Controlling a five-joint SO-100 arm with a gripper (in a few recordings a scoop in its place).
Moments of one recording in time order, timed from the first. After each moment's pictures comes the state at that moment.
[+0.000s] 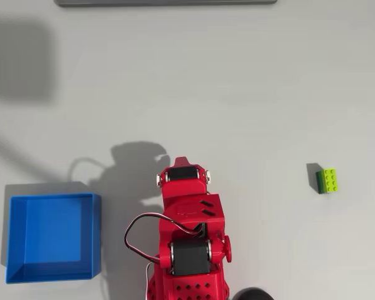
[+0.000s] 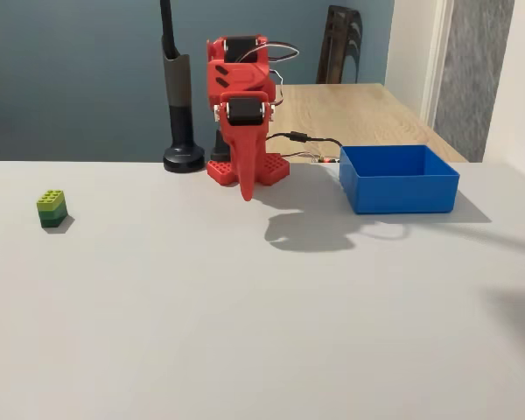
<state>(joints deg) -1.1 187.1 178.1 56.0 1.7</state>
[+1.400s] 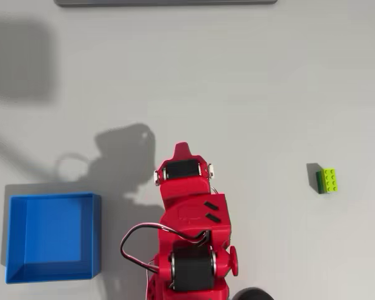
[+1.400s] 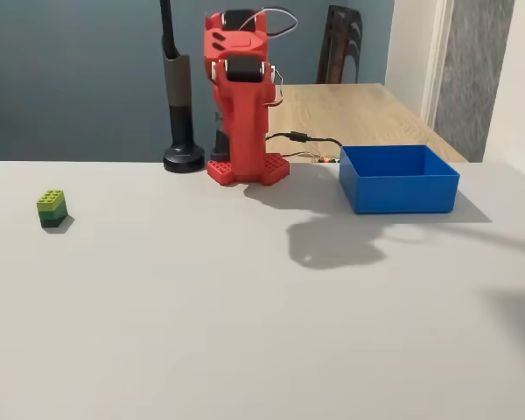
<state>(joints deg) 0.3 182.9 164.2 56.0 -2.5</state>
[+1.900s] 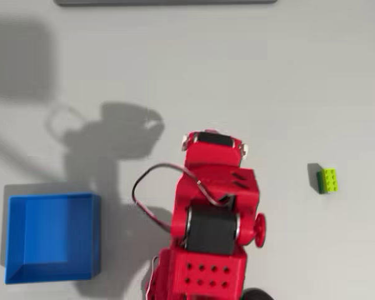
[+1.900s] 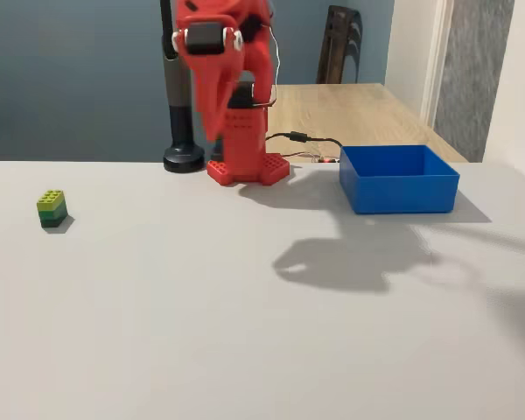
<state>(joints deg) 13.0 148.4 132.8 68.1 7.1</state>
